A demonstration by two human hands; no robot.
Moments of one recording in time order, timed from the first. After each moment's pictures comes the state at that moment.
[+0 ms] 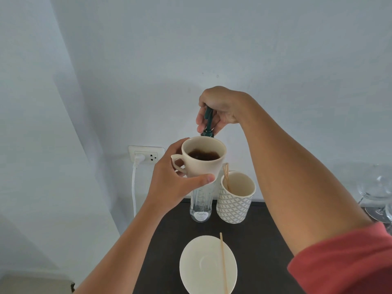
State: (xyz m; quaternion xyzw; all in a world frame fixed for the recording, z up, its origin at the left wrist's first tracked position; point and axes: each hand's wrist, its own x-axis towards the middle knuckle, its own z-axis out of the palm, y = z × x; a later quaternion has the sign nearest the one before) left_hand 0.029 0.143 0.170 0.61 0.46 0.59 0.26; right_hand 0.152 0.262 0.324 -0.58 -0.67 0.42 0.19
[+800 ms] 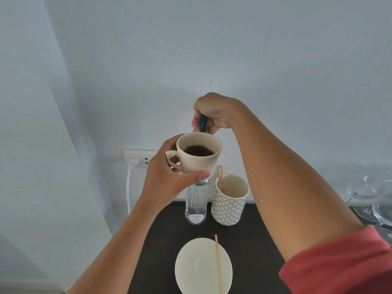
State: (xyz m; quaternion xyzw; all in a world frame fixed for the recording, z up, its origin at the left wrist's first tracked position) left_hand 0.030 0.142 0.185 0.61 0.44 0.60 0.27; right_hand 0.149 0.256 0.320 -0.59 -0.68 0.39 0.20
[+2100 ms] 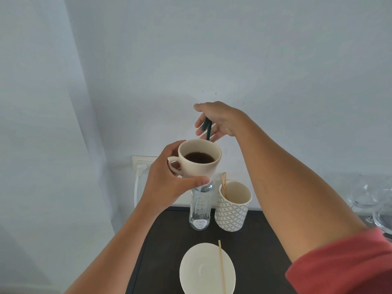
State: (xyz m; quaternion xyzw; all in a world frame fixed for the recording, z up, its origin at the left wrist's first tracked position) left_hand 0.015 0.132 0.195 0.61 0.47 0.59 0.25; right_hand 0.151 0.254 0.326 -0.58 -0.67 0.41 0.23
